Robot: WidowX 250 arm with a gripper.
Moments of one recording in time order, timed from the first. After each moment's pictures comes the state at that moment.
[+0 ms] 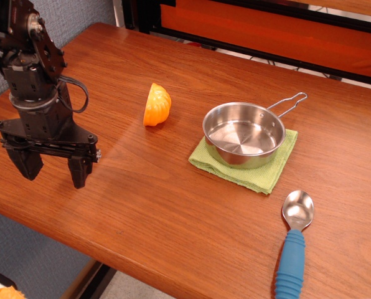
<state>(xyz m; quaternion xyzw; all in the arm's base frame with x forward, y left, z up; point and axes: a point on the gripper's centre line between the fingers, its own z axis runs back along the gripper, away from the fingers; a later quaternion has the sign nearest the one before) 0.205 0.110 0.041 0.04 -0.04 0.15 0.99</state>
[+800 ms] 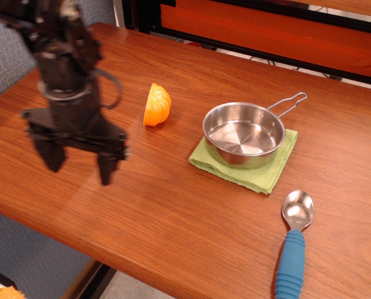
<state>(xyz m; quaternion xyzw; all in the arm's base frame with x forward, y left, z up) 0.215 0.063 0.066 0.05 -0.05 0.10 0.99</state>
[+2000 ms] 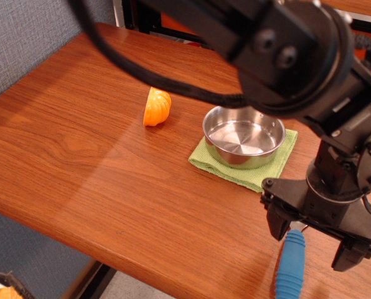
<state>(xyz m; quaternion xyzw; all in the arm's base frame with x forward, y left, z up) 0.243 -0.174 0.043 -0.02 -0.12 -0.05 0.99</state>
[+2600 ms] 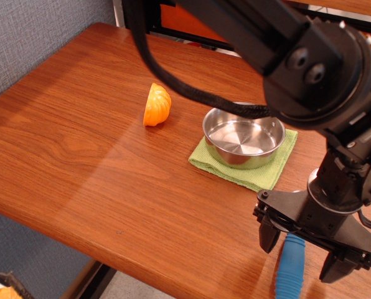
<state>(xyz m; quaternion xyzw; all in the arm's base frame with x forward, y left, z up) 0.236 -0.167 0.029 0.02 -0.07 -0.03 1.00</state>
